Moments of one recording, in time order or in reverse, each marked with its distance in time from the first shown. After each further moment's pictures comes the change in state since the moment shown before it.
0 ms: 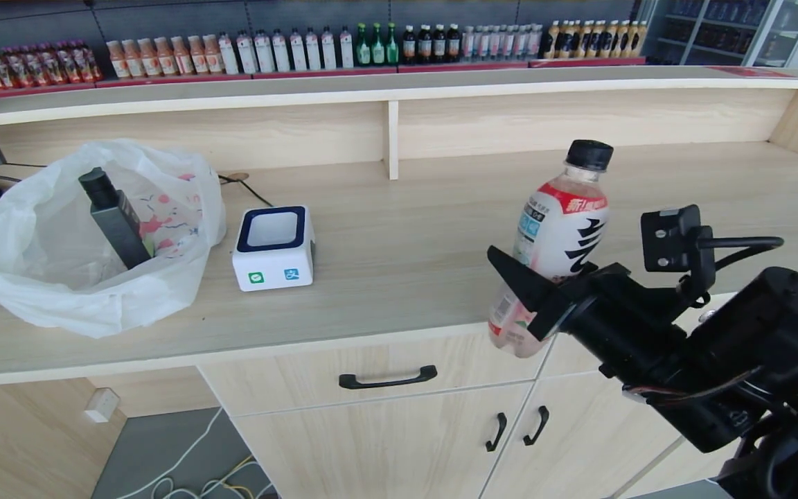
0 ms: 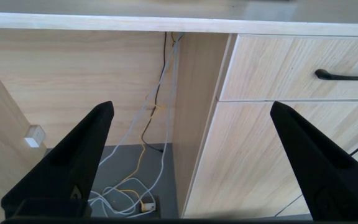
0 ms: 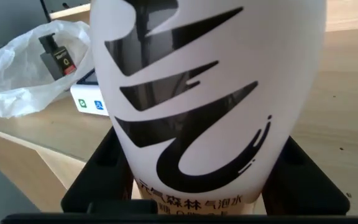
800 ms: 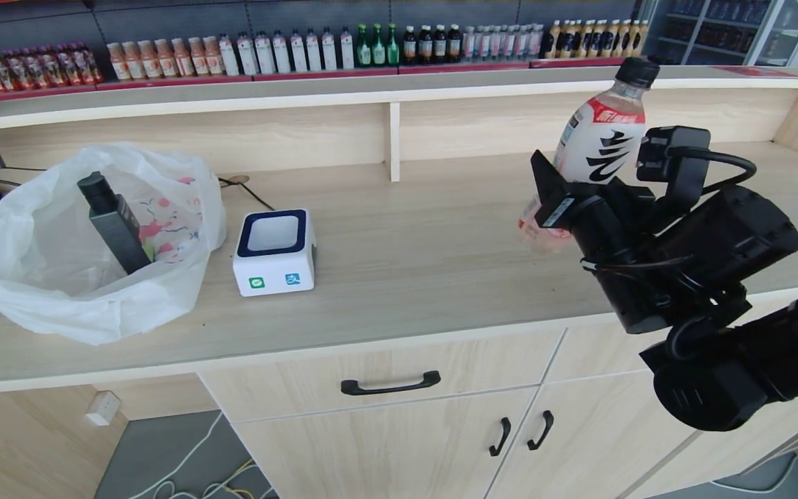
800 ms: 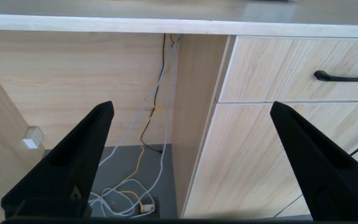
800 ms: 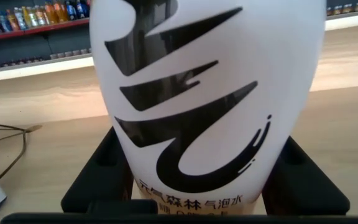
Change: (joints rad) left arm 0.001 0.000 0.000 0.000 0.000 -0.003; right arm -0.146 0.153 -0.358 -0.007 -0.229 -0.125
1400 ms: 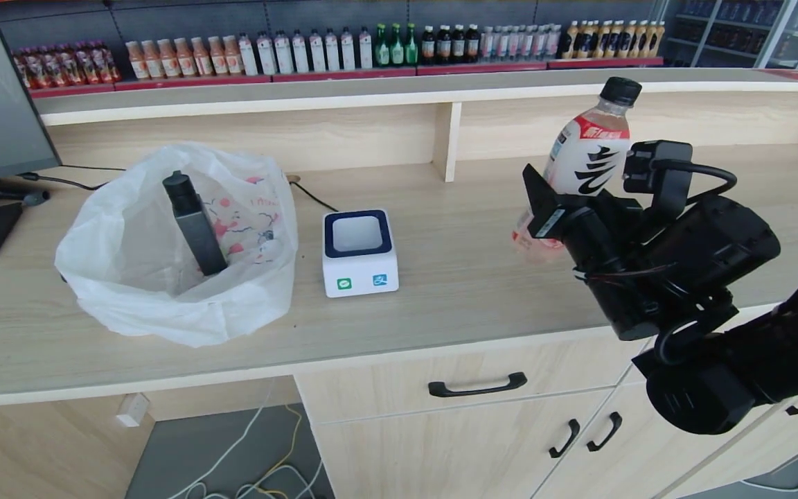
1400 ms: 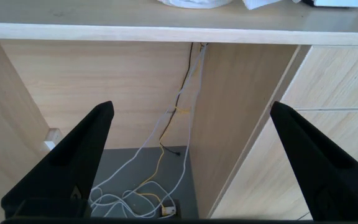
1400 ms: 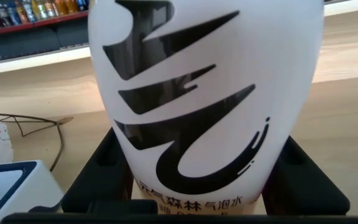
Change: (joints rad) left arm -0.001 0.000 0.000 0.000 0.000 -0.001; right arm -0.001 0.017 0.016 0.005 0.004 0.027
